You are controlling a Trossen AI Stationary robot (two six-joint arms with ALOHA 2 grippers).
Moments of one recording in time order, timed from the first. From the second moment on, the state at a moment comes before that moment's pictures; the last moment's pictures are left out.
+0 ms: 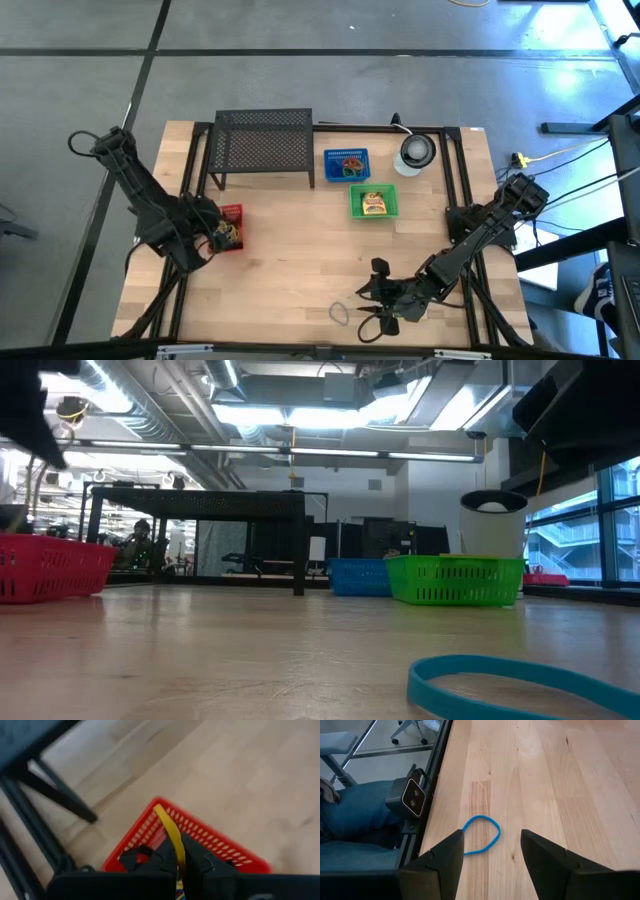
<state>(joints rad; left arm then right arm) -0.90 1.07 0.79 -1.44 -0.69 -1.74 0.79 1.67 0.88 0.08 0.46 0.59</state>
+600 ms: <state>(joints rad) -0.90 1.11 0.74 -1.25 -0.52 -1.74 0.78 1.67 0.88 0.08 0.46 0.59</state>
